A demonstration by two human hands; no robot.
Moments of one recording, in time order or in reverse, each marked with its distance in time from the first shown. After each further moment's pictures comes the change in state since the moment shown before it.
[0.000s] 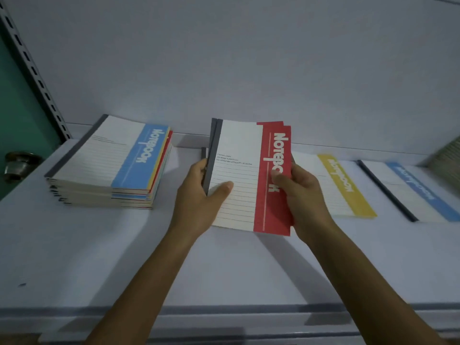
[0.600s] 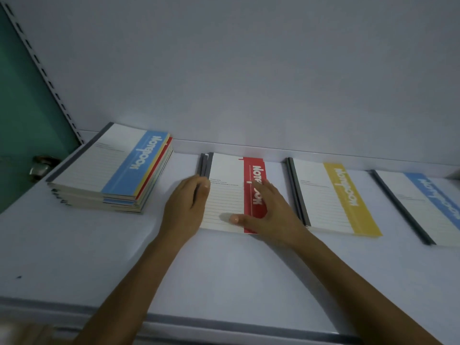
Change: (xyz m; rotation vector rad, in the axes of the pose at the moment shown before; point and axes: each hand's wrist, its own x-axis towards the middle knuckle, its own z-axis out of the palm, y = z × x) left_hand 0.017 -0.027 0.017 0.443 0.075 0.103; right_hand 0.034 0.035 -0.021 -0.663 -0.453 -0.251
